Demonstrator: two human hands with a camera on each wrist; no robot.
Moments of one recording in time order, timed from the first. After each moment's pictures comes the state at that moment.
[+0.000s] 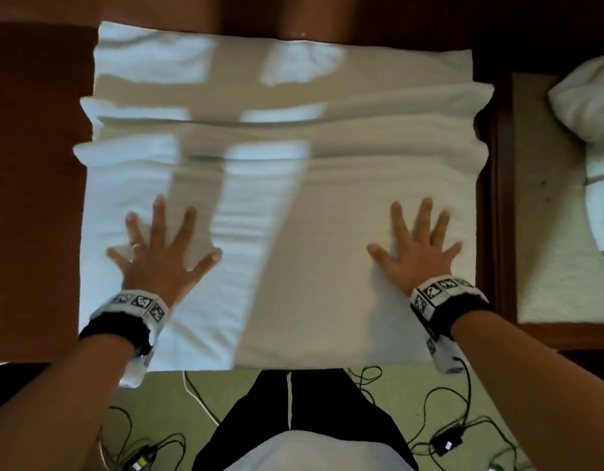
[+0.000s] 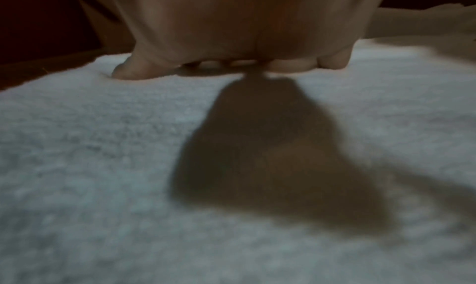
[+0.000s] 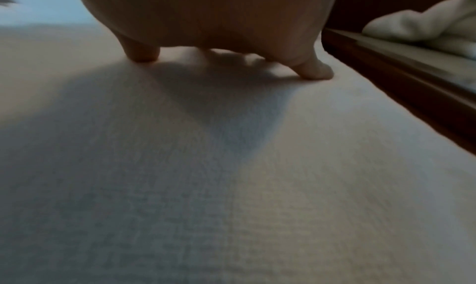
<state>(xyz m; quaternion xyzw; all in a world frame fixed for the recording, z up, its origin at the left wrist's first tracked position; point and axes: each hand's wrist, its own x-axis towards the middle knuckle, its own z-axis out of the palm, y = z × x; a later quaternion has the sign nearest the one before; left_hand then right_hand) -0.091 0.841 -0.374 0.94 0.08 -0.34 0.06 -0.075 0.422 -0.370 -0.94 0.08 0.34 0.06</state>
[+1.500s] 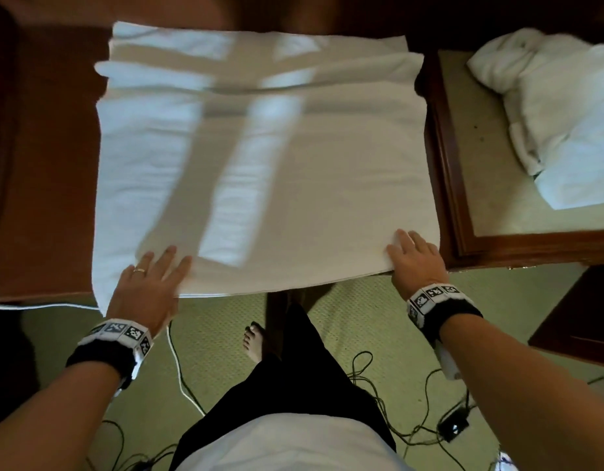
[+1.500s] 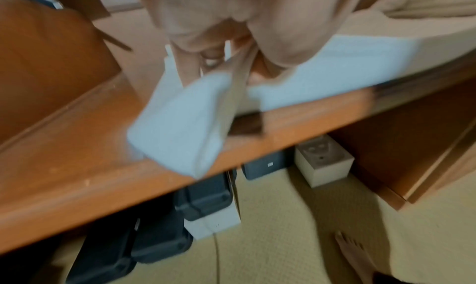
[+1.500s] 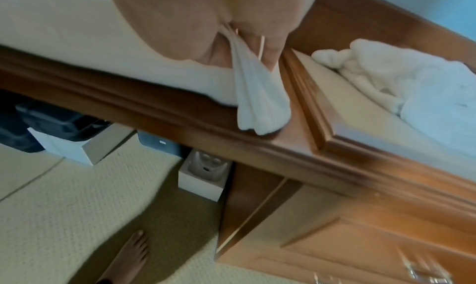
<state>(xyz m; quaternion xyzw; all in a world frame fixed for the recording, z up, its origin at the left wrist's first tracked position) -0.266 0.870 -0.362 0.97 -0.14 -0.21 -0.01 -0.250 0.402 -0.347 -0.98 -0.07 0.16 -0.05</state>
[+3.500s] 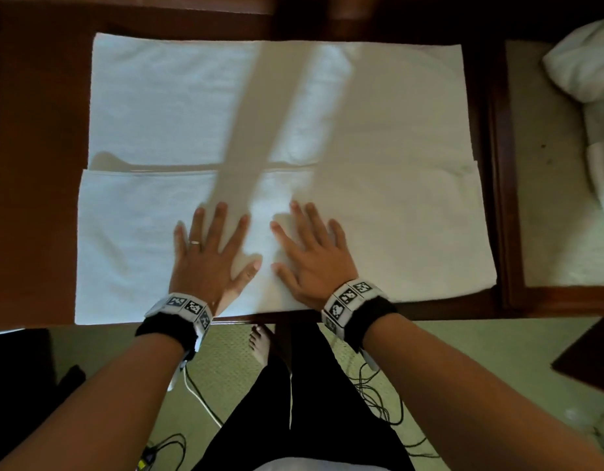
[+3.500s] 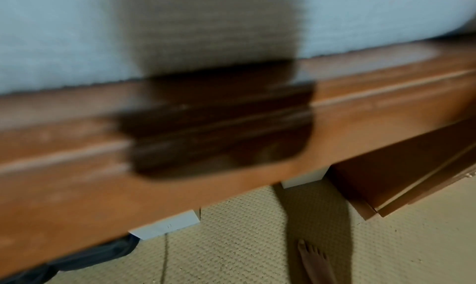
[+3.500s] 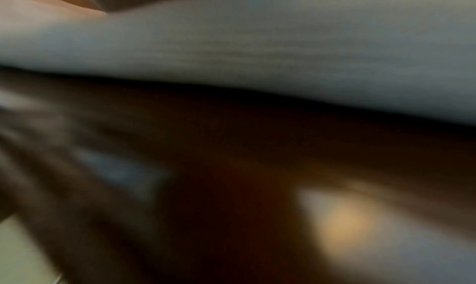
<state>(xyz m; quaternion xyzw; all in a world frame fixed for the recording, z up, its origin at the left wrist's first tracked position) -0.164 0.778 -0.397 0.98 -0.11 -0.18 0.03 -0.155 0.556 -0.393 -0.97 -0.20 0.14 0.06</state>
